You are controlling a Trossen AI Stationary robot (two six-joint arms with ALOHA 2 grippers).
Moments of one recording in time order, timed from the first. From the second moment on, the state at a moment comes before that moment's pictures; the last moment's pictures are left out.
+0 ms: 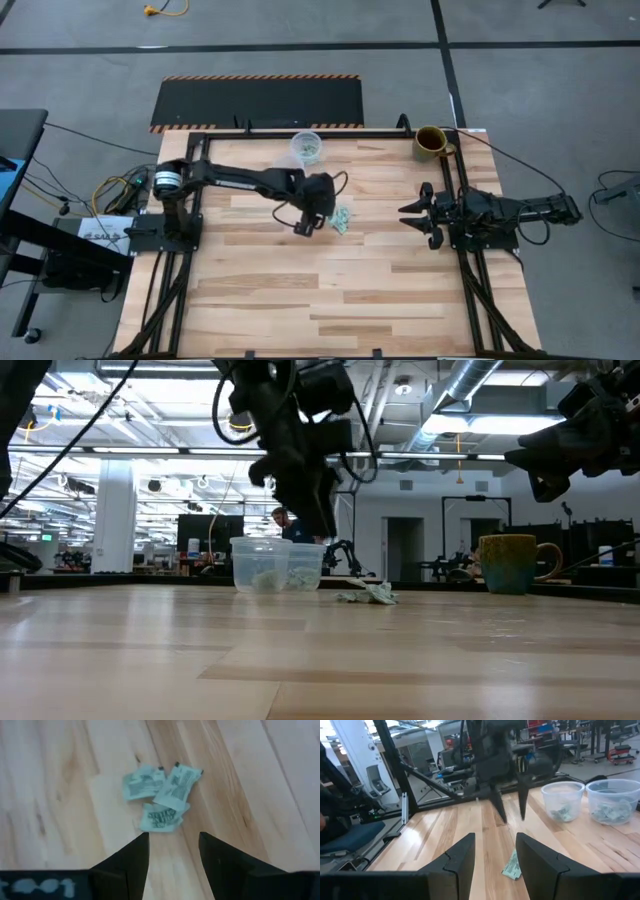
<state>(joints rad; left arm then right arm) 0.11 1.87 1.39 -0.57 0.04 0.44 0.10 0.05 0.03 -0.03 0.08 0.18</state>
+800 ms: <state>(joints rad) 0.07 2.02 1.39 -0.42 0.04 0.42 0.10 0.07 0.03 -0.03 0.08 0.18</state>
